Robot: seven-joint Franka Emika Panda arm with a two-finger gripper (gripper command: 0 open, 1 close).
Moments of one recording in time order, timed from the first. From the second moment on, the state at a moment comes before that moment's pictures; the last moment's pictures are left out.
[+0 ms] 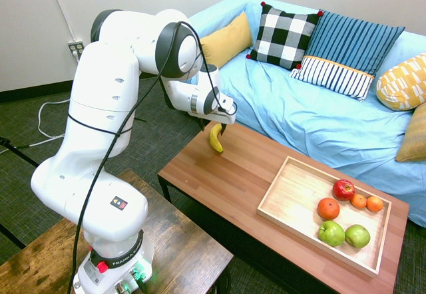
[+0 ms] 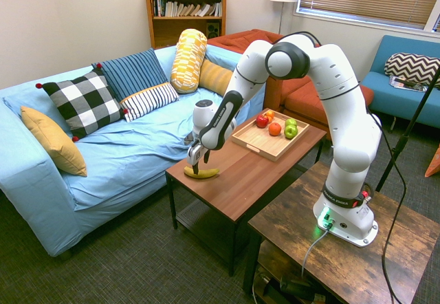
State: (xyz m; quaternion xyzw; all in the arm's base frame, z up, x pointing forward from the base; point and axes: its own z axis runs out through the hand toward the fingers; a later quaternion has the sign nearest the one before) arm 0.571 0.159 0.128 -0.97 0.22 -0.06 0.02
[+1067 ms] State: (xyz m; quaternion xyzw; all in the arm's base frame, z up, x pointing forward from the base) arm 0.587 0.154 0.089 -0.97 0.22 -0.04 0.03
